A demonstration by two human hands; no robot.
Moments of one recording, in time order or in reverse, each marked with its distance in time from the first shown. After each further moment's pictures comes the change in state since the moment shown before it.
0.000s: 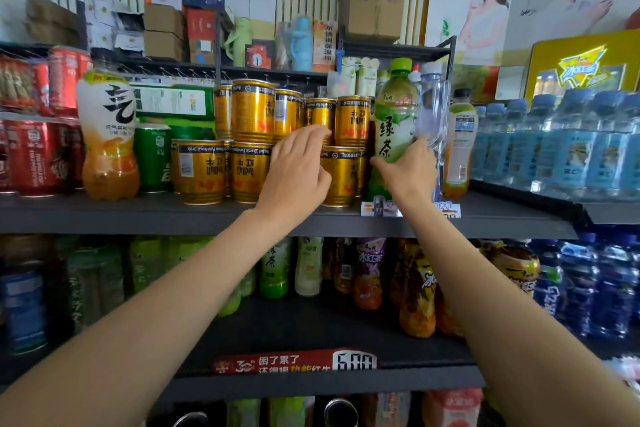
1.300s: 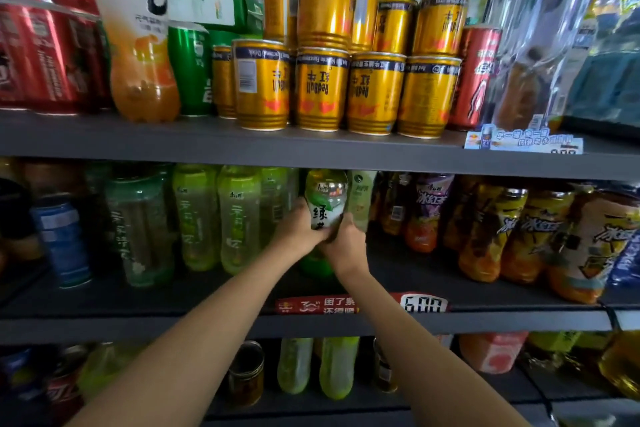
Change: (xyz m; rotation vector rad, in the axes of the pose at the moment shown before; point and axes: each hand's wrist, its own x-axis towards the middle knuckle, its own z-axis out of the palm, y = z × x) left_hand -0.148 -0.114 0.084 -0.346 -0.618 -0.728; right_hand -0.189 0.044 0.186 0.049 -0.527 0.075
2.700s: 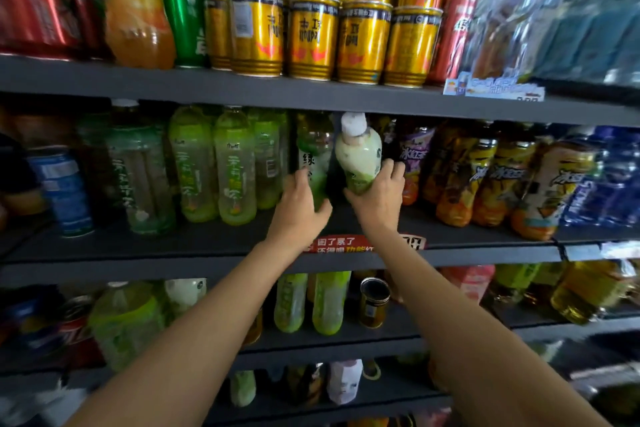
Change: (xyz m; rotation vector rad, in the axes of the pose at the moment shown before) left_hand -0.083 0.004 0.002 -0.007 0.157 0.214; right_hand -0.036 0.007 -0.048 -0.197 0.400 -0.017
